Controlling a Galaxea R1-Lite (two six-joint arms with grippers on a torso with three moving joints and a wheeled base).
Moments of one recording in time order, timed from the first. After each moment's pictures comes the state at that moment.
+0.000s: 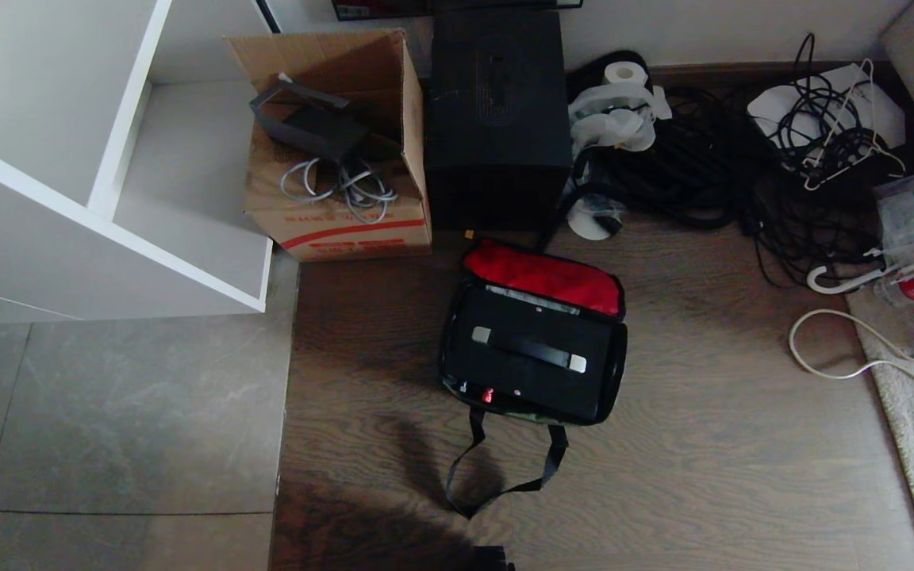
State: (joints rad) left arm 0.00 0.00 0.00 -0.02 0.02 -0.04; right arm 0.00 -0.01 0.00 -0.01 0.00 0.01
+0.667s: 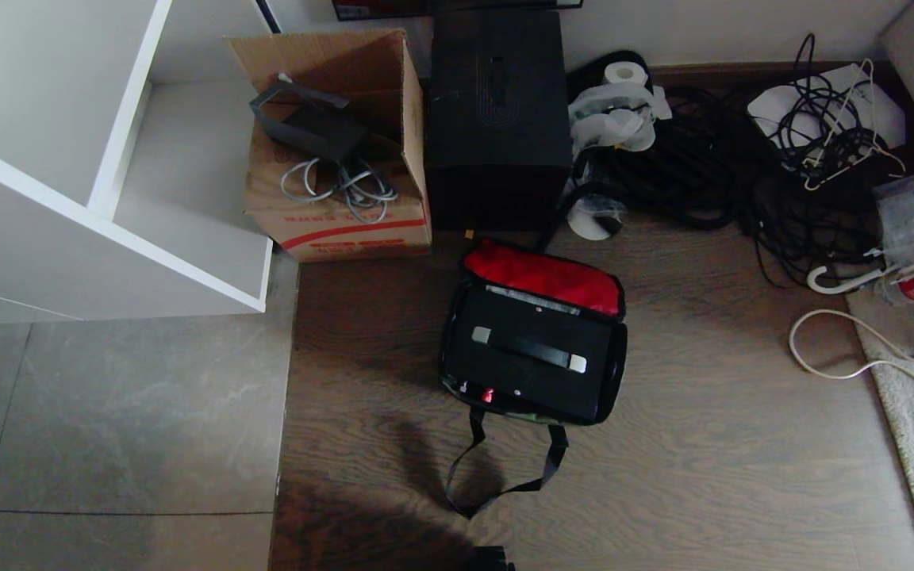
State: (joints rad) left arm 0.00 0.00 0.00 -0.02 0.02 -0.04; right arm 0.00 0.00 0.00 -0.01 0.00 0.01
